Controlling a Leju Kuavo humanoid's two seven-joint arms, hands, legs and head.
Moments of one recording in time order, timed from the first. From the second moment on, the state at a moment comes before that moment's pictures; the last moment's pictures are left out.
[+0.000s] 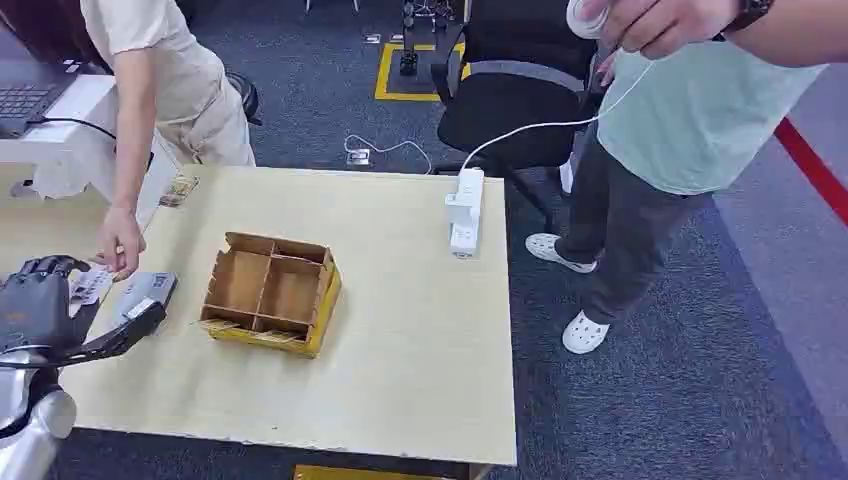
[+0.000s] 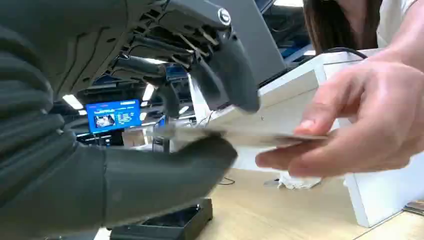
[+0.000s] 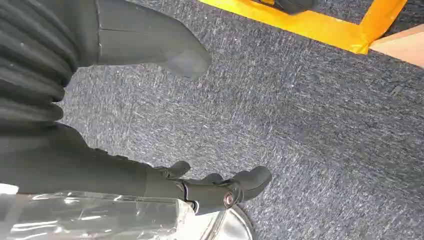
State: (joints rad) left arm -0.07 0.47 0.15 -1.31 -1.06 0.36 0.01; right arm 0.00 0.06 -0.02 -0.18 0.62 -0.41 -0.33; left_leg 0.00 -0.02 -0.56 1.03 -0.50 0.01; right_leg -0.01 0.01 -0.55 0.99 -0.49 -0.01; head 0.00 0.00
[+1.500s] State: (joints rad) left arm -0.05 0.45 0.15 -1.27 -0.96 0.30 0.01; right arm -0.01 0.06 -0.02 -0.18 0.63 -0.41 -0.32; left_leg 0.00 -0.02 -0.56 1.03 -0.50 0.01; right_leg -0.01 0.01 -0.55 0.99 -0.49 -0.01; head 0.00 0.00
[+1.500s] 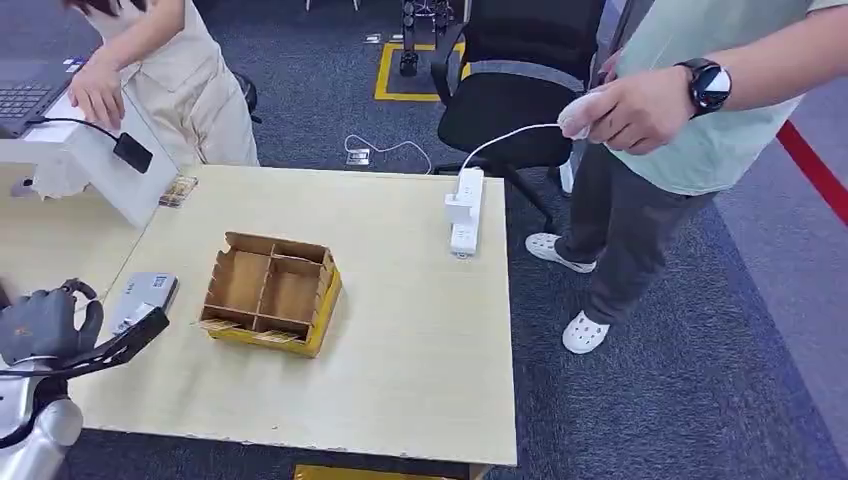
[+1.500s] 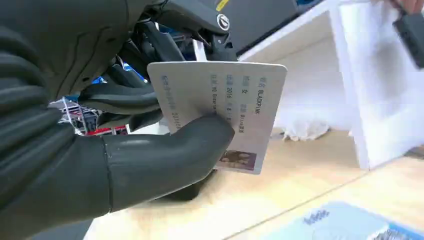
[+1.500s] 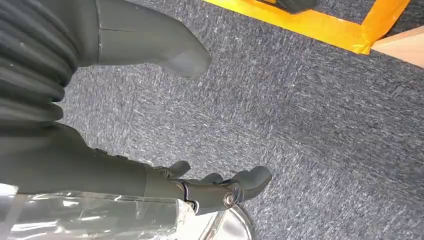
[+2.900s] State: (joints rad) left arm -0.23 0.32 0.14 -0.93 -0.99 0.57 -0.05; right arm -0.01 0.06 -0.02 -0.18 0.67 -0.42 -0.31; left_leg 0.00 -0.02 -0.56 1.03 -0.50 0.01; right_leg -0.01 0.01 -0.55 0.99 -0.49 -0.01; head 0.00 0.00
